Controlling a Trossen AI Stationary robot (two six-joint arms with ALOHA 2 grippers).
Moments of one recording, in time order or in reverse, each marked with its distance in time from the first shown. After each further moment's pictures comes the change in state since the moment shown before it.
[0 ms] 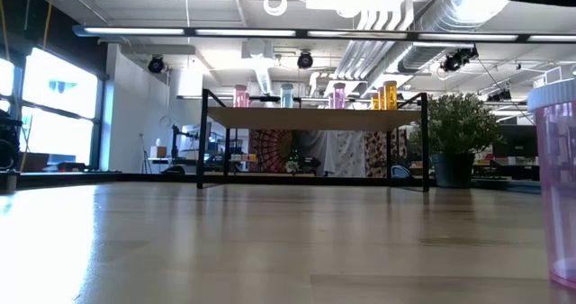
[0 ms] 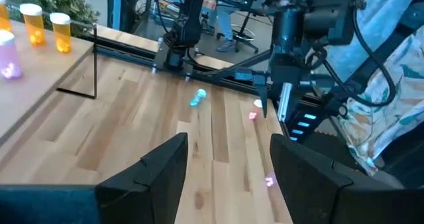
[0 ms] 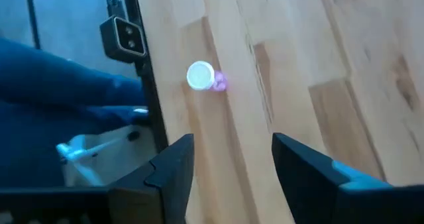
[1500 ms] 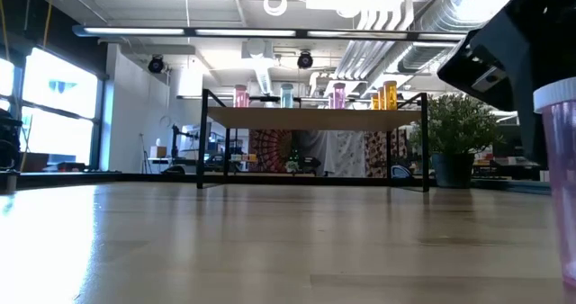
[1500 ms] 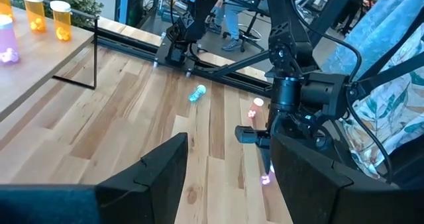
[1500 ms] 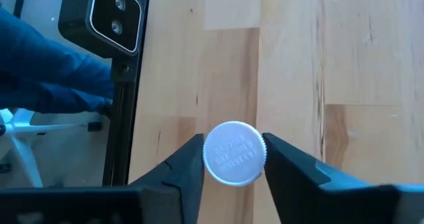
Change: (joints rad) left arm -0.119 0.000 0.000 -0.015 -0.141 -0.075; right arm 0.003 0.369 0.000 0.417 0.020 -0.327
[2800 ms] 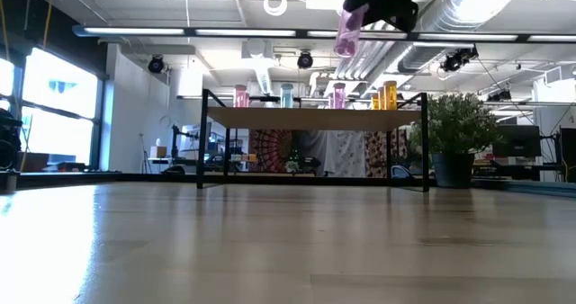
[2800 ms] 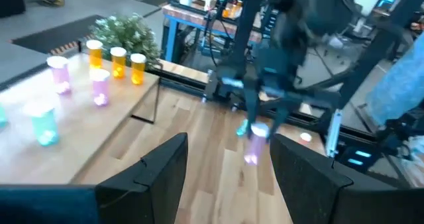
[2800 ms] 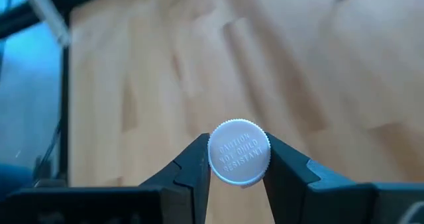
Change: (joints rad) left arm 0.163 -0.074 0.001 0.002 -0.035 0.108; right arm -0.443 -0.459 0.000 -0.269 0.063 -0.099
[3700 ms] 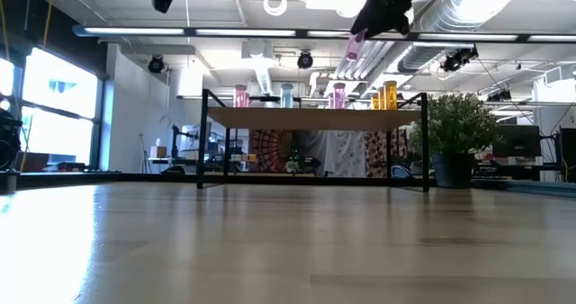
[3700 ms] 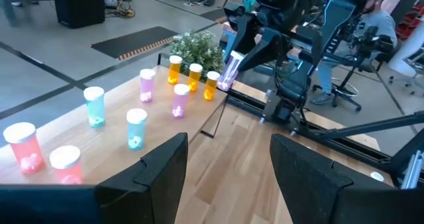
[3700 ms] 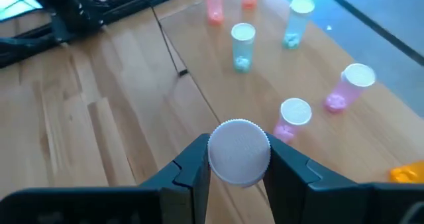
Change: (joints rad) left arm 0.214 0.001 0.000 0.004 -0.022 0.007; right arm -0.585 -0.152 0.123 -0.182 -0.137 -0.383
